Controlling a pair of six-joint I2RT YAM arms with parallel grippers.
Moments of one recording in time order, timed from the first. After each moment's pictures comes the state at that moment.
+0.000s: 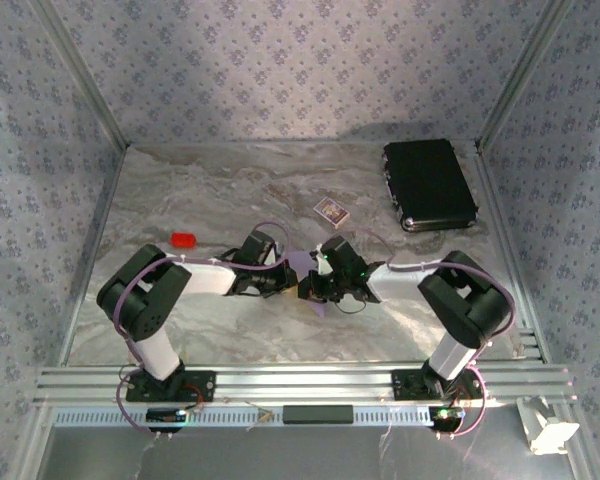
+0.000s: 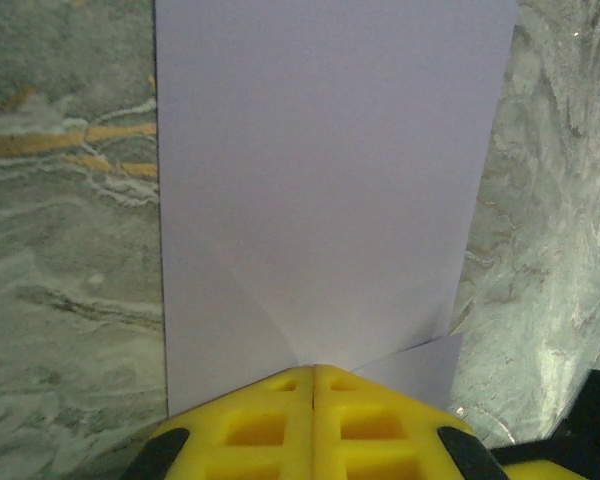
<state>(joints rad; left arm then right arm) -0.68 1.72 0.70 0.14 0.42 -0.98 0.75 1.68 0.69 0.13 -0.51 0.83</state>
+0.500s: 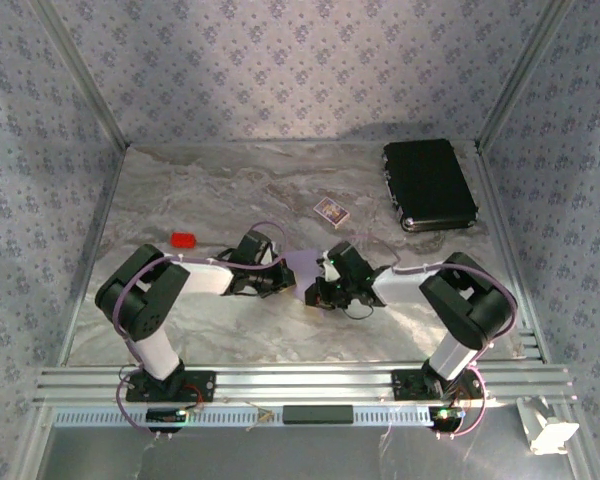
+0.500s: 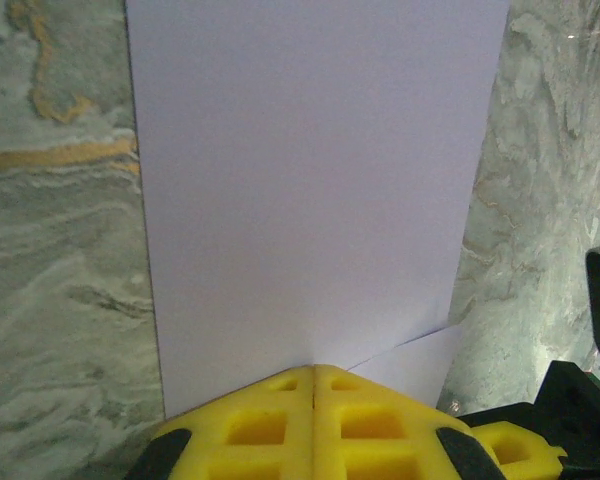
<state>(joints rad) -0.65 1.71 0.68 0.15 0.45 -0.97 0.72 1.64 0.62 0.11 -0.53 0.80</state>
